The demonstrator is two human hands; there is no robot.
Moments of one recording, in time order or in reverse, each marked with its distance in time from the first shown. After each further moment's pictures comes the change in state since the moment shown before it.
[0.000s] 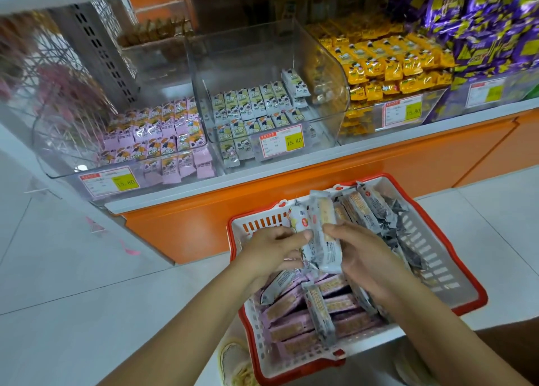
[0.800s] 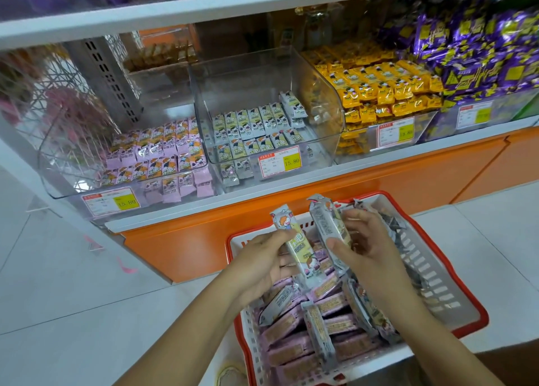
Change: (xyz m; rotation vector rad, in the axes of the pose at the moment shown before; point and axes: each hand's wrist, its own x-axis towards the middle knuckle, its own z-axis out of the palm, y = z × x) left_hand -0.016 0.029 -0.001 -0.263 -0.057 -0.026; right_hand -0.023 -0.018 0.016 -0.559 0.328 -0.404
